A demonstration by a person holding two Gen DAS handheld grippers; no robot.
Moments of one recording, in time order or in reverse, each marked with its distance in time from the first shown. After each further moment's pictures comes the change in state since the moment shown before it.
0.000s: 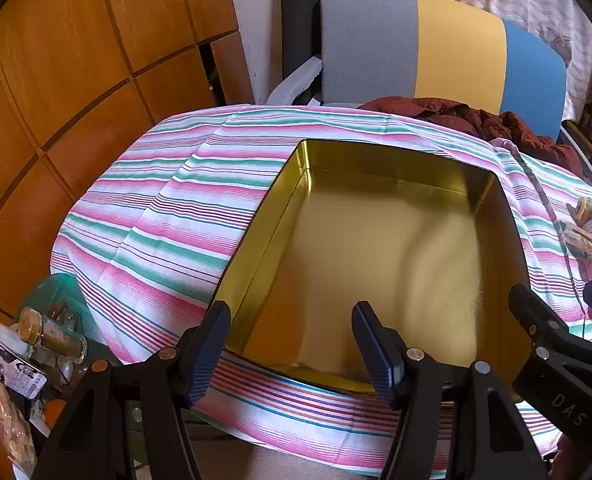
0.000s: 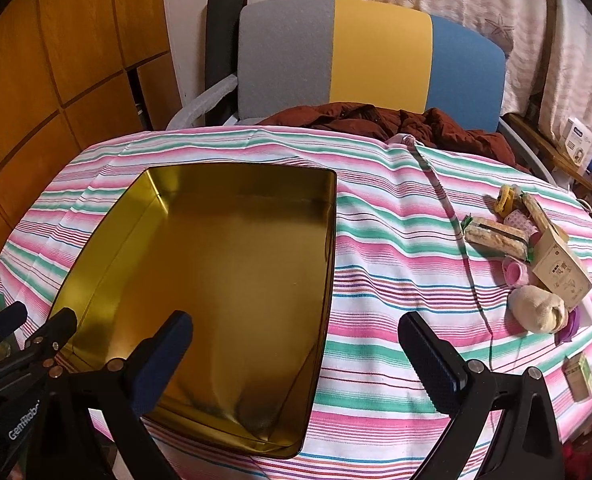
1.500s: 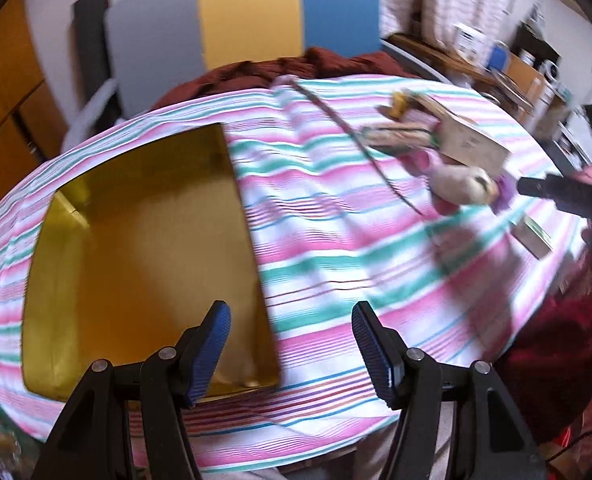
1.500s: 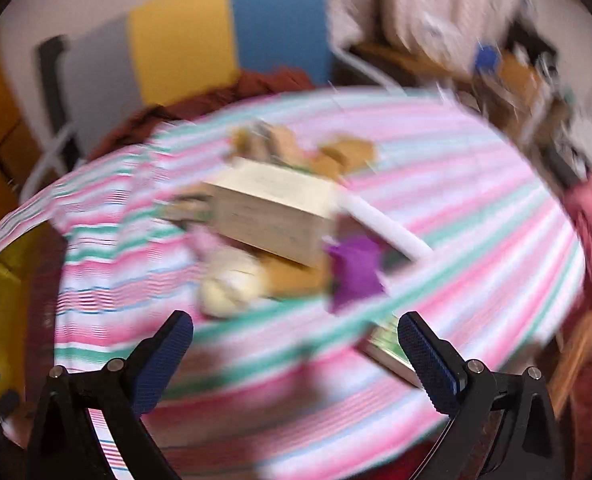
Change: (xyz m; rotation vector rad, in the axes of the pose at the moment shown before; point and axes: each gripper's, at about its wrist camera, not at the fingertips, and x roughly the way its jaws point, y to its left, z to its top) left arm -0.032 -0.174 -0.031 0.464 0.059 -0.453; right arm -0.035 -0.321 -0.044 0.422 0.126 -0.248
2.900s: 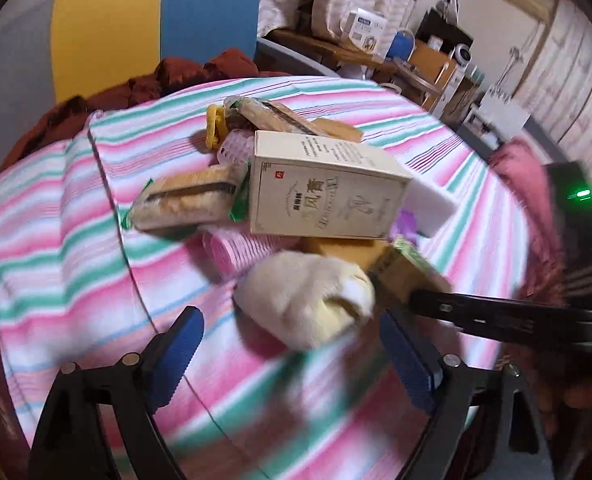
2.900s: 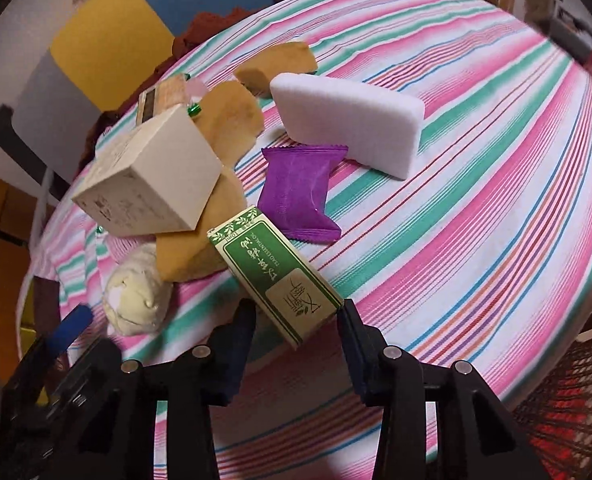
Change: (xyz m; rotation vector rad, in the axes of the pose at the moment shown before) left arm 0.114 -0.159 0.110 0.167 -0.032 -0.311; right arm 0.067 -0.151 -0.048 0.267 0.186 0.179
